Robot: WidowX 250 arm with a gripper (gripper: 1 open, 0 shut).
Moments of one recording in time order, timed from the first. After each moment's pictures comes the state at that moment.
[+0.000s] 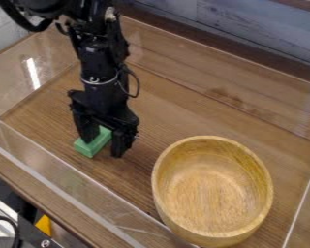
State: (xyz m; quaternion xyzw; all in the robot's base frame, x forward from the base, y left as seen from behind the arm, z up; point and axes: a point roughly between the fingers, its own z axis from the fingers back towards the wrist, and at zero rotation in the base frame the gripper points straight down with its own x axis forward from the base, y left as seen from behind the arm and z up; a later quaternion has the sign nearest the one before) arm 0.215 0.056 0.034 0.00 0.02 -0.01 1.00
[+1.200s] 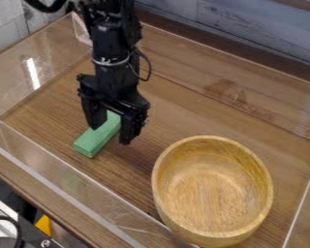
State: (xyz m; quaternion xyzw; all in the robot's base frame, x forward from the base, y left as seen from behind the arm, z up) arm 0.223 0.051 0.054 0.00 0.04 -0.01 1.00
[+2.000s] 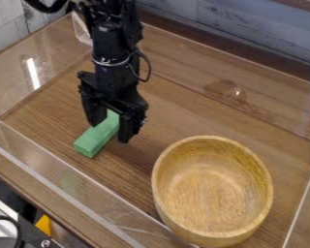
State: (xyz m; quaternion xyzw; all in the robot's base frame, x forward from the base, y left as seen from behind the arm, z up) arm 0.227 0.055 0.051 0.02 0.03 -0.04 1.00
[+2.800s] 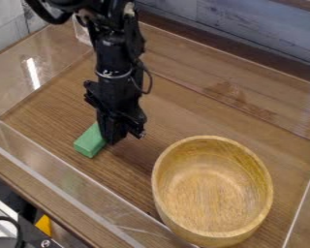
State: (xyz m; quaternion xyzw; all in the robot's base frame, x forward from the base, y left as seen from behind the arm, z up) arm 0.221 0.051 0.042 0.01 0.04 -0.08 1.00
